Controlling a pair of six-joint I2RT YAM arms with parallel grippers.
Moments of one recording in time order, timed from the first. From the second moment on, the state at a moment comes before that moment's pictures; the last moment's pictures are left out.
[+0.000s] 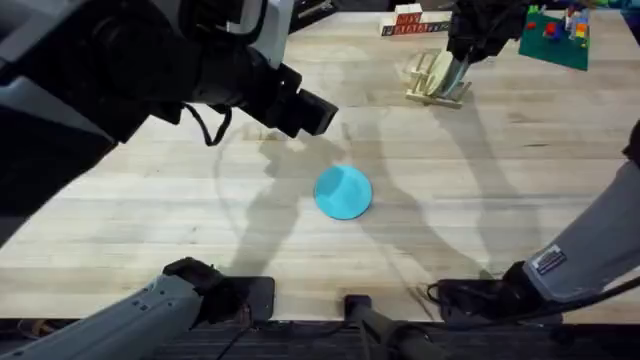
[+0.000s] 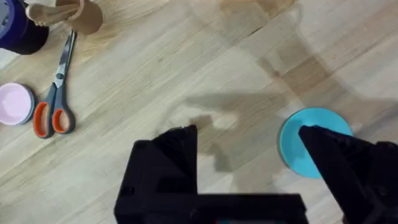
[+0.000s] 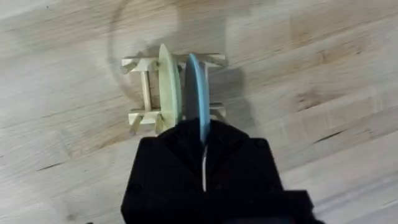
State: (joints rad) left arm -0.43 1.14 1.14 -0.88 0.00 0.16; right arm 0.16 1.96 1.80 -1.14 0.30 0.42
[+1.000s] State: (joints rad) left arm -0.43 1.14 1.14 -0.88 0.00 0.16; right arm 0.16 1.82 1.91 -1.31 0.30 0.42
